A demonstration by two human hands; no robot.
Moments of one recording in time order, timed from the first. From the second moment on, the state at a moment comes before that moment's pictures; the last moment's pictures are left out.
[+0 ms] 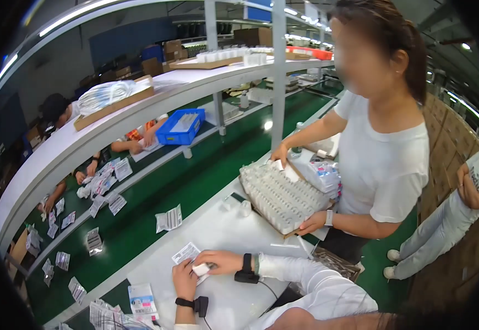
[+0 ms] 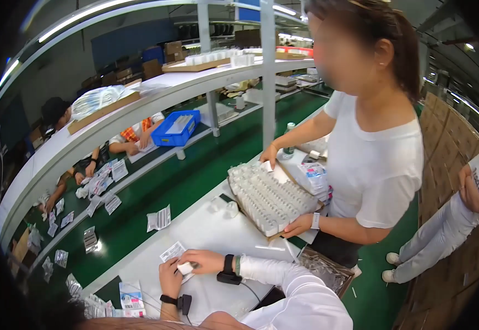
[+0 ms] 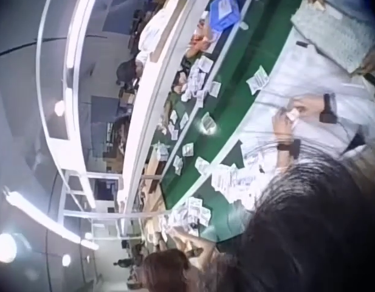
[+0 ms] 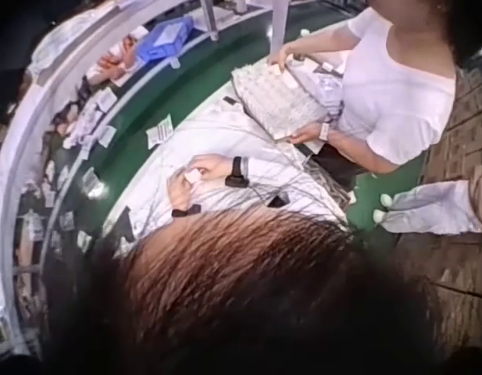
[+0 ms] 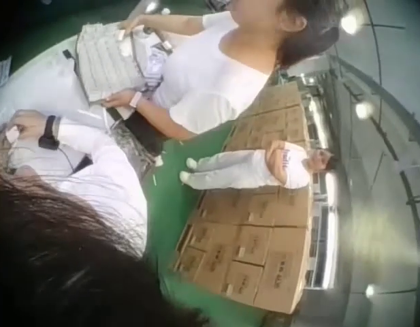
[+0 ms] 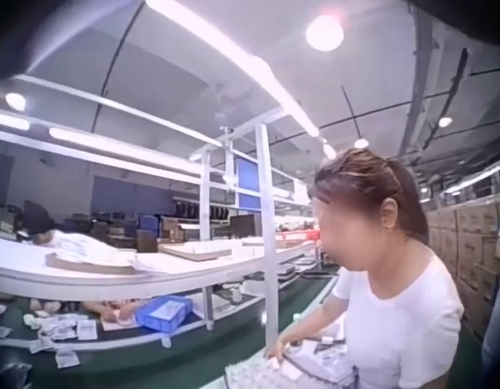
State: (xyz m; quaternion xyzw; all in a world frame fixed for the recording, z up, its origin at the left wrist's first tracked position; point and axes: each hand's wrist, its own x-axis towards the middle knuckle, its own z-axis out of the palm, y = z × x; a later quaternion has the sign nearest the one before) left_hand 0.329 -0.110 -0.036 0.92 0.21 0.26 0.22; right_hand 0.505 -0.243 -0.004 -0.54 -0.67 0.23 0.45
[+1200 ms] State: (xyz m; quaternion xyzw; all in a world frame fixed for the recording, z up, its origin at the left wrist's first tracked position) left_hand 0.365 -0.118 -0.030 0.89 0.21 0.29 0.28; right_hand 0.521 -0.257 -0.011 -0.60 -0.74 -0.04 0.30
